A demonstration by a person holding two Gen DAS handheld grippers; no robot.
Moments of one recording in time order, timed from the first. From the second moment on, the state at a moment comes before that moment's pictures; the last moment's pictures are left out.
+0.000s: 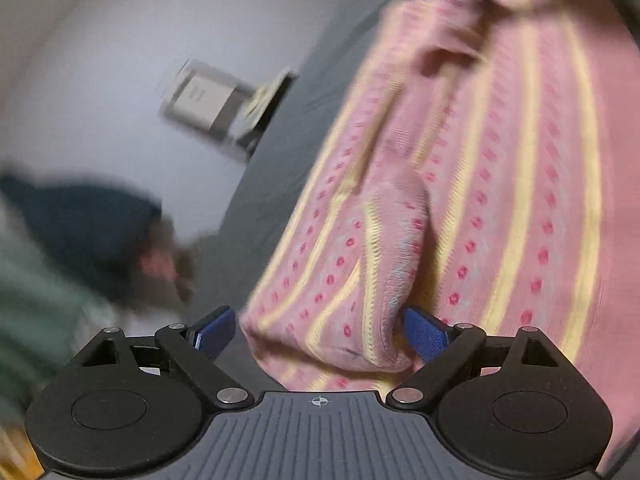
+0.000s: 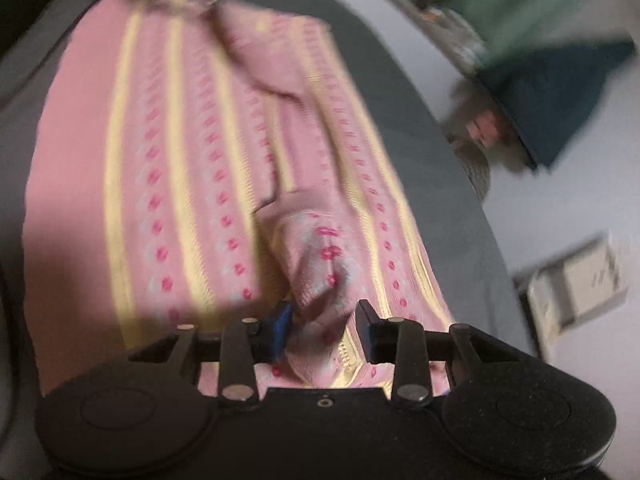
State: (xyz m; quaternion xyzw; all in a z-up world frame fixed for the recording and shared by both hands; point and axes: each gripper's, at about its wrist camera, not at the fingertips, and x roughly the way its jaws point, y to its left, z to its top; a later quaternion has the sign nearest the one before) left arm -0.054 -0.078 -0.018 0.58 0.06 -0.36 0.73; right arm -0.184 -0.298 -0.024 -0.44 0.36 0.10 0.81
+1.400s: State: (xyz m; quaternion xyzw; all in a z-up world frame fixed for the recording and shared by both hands) left arm 0.109 -0.023 0.015 -0.08 0.41 -0.31 0.85; right arm -0.135 -0.533 -0.030 0.33 0.38 -0.10 0.86
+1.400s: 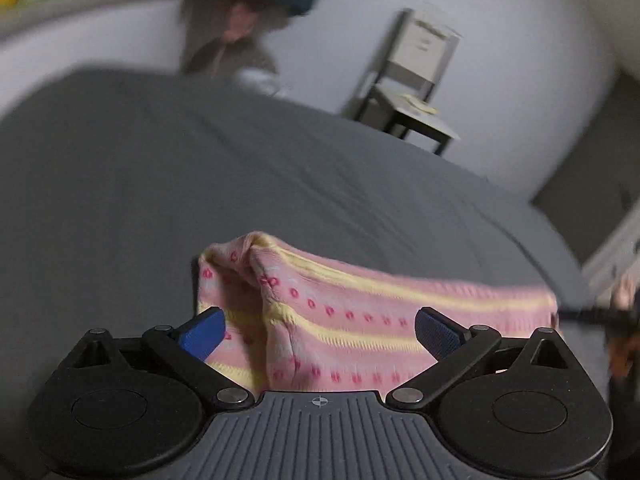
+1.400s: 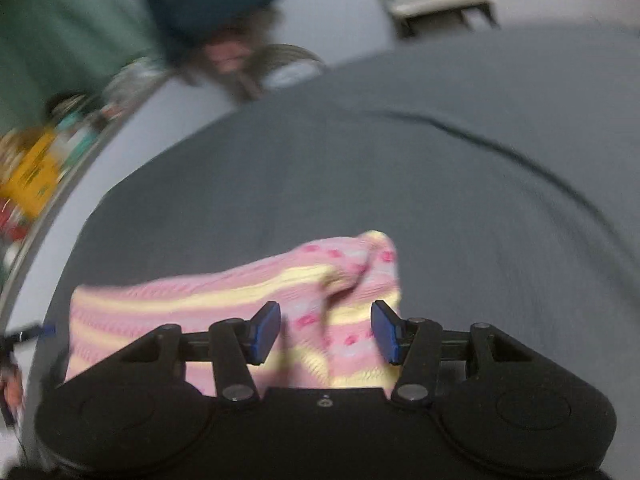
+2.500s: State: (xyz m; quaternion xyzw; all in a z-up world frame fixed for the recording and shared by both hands) left arm 0.159 -0.001 -0.068 -0.30 0.45 -0.19 0.82; right arm -0.114 -0.575 -0.066 0.48 0.34 -0.13 0.80
